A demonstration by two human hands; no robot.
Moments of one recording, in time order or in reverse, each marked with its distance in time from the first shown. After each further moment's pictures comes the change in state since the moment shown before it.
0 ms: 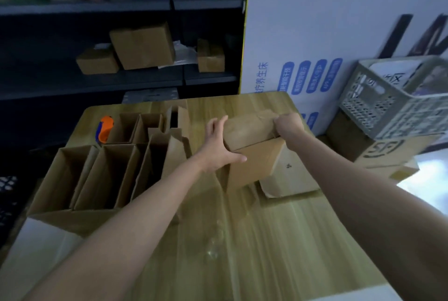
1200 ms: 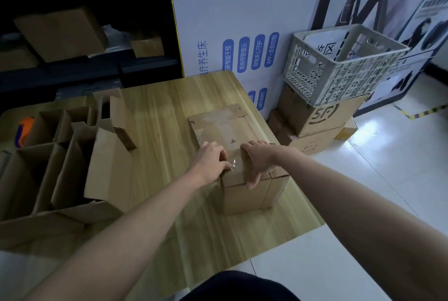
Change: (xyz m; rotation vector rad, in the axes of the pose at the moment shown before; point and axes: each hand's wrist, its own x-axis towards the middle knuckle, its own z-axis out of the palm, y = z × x) left_hand -0.023 0.049 0.146 0.288 -0.067 0.154; right_hand -0.051 0.125 -0.094 -1.111 -0.613 -0.221
